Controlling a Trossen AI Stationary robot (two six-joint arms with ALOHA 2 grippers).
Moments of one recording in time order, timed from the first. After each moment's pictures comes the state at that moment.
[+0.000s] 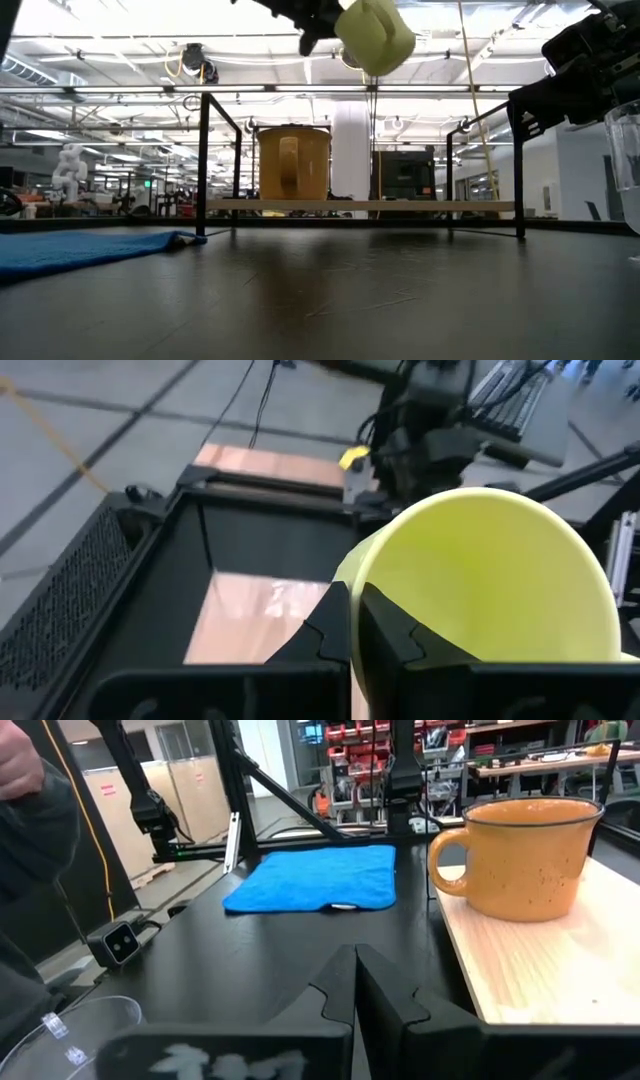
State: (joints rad) left arm 0.30 1.70 1.64 -0.39 0.26 0.00; right arm -0.19 0.18 0.02 0.07 -0.41 0.11
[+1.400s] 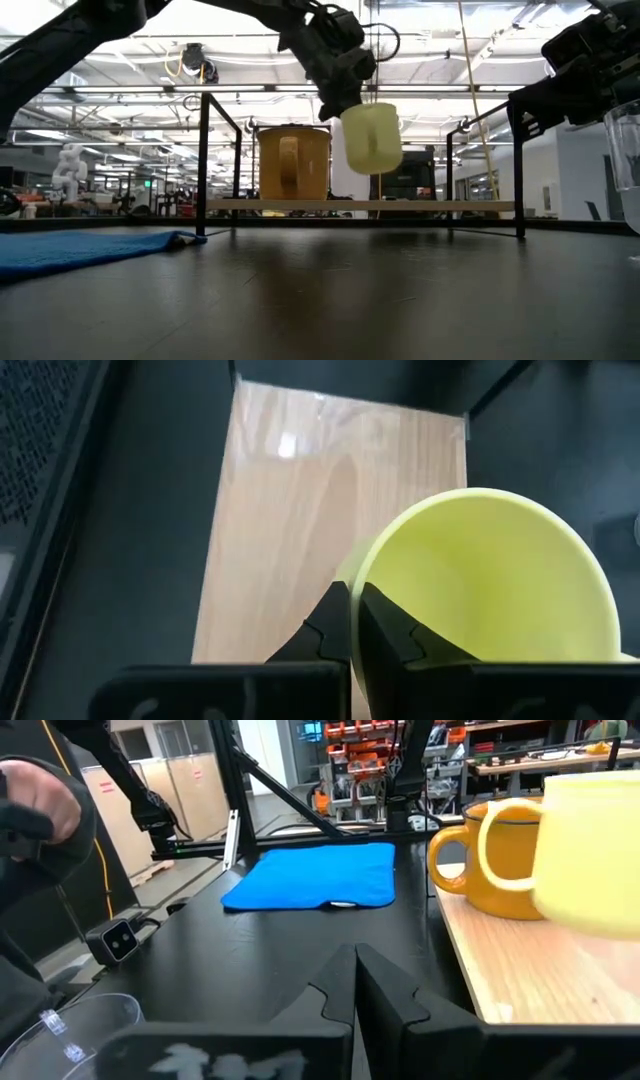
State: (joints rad) left arm 0.39 2.21 2.19 -0.97 0.29 0.16; right arm -0.19 0.18 0.02 0.07 -0.41 0.11
